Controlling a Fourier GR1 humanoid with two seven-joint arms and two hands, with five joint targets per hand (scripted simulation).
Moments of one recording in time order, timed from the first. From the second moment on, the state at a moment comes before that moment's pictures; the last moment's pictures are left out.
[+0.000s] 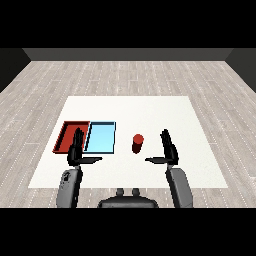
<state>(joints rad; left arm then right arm) 0.00 0.04 0.07 -1.57 0.02 -0.02 -0.39 -0.02 -0.01 0.04 -1.52 -0.05 0.02 -0.29</state>
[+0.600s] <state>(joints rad) -0.01 0.03 0.06 -1.59 0.03 -0.01 -0.36 -0.11 -0.01 0.04 -1.39 -0.10 0.00 -0.31</state>
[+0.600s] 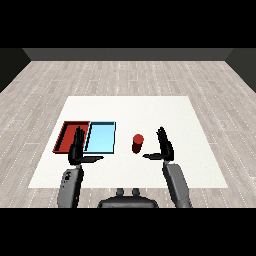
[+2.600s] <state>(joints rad) 0.05 0.03 0.05 -1.65 0.07 -0.03 -0.37 -0.41 0.00 0.24 -0.84 -0.44 -0.12 -0.58</state>
